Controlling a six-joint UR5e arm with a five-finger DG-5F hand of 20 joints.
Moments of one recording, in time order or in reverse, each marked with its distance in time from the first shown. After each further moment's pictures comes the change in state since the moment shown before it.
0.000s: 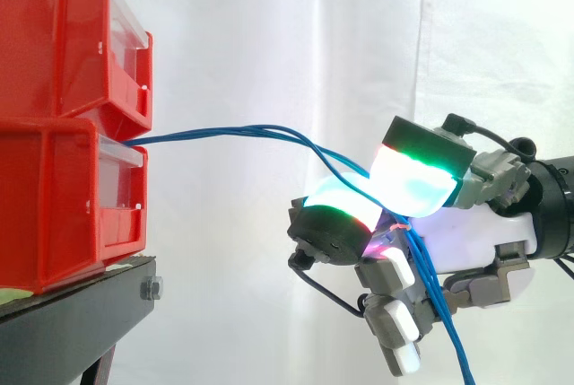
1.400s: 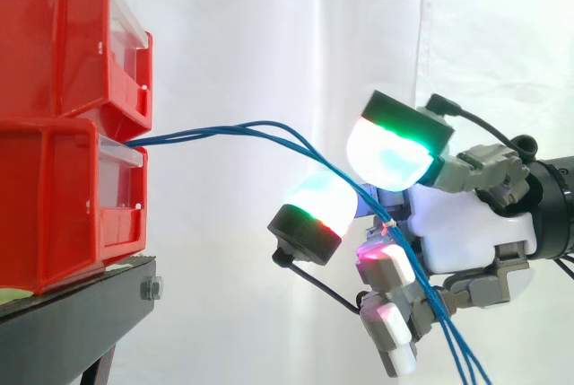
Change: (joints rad) arm 0.001 -0.001 0.000 0.001 0.000 -0.003
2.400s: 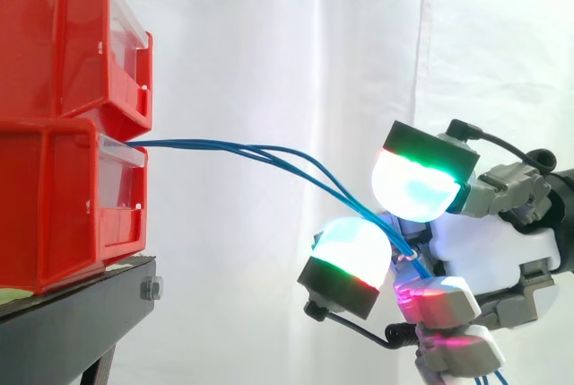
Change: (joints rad) arm -0.006 0.001 -0.001 -0.072 -0.055 -0.032
